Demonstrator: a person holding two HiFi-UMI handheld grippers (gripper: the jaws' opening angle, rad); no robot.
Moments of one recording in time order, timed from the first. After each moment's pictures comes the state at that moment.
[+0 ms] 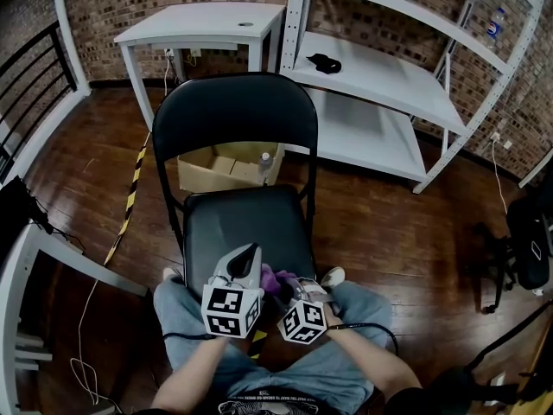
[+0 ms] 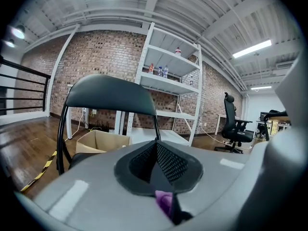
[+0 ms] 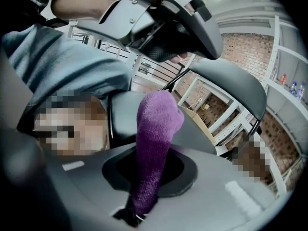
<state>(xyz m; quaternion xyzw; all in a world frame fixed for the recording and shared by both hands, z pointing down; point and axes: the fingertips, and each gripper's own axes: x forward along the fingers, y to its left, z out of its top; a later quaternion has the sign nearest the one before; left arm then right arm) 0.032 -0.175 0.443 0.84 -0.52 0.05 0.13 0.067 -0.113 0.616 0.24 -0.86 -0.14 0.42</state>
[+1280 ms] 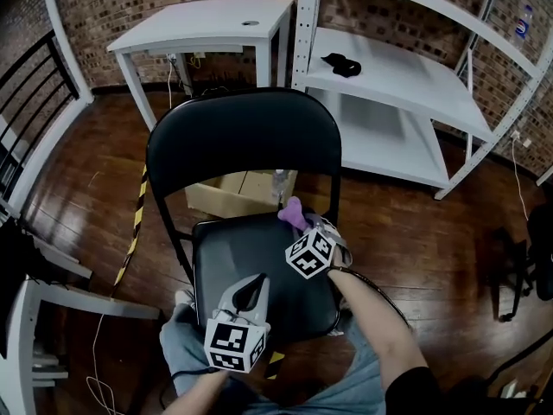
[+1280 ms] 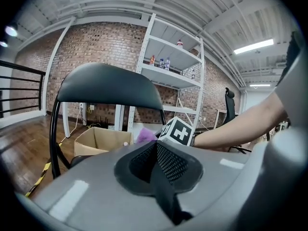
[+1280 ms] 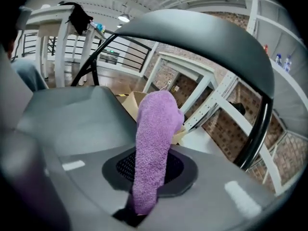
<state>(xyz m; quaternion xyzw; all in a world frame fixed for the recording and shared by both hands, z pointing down) 0.014 -0.228 0.465 0.85 -0.50 0.08 0.15 0.088 -0.401 0.597 0.39 -0.80 -0.06 0.44</state>
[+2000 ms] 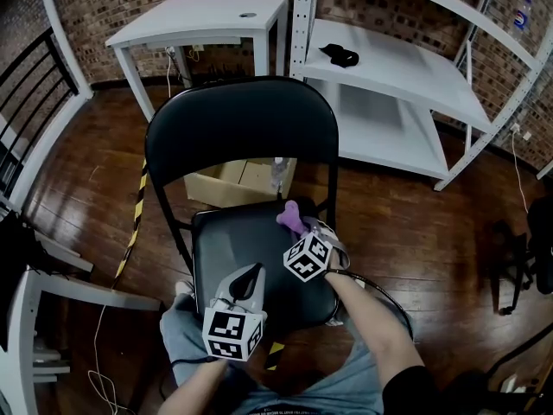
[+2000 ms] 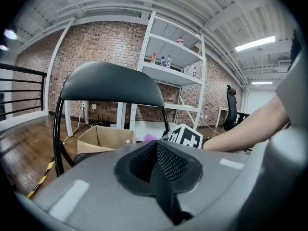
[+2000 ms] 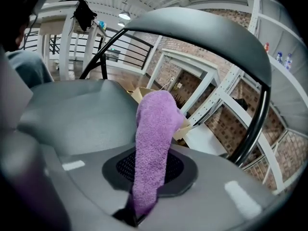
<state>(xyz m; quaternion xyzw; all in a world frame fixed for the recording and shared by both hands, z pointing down) 0.011 -0.223 0.472 0.84 -0.51 0.09 0.15 0.092 -0.365 0.623 0.39 -0.80 -0.05 0.45</state>
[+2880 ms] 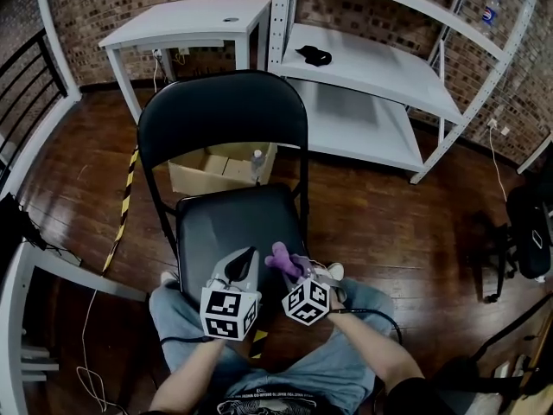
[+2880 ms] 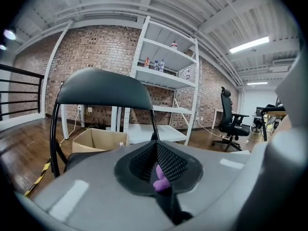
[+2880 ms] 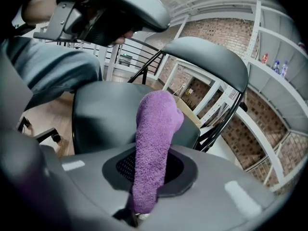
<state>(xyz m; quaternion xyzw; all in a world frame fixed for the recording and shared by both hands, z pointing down) 0.046 -0.187 0.460 0.85 -0.50 0.08 0.14 0.118 -0.180 0.622 0.33 -0.83 -0.07 0.44</state>
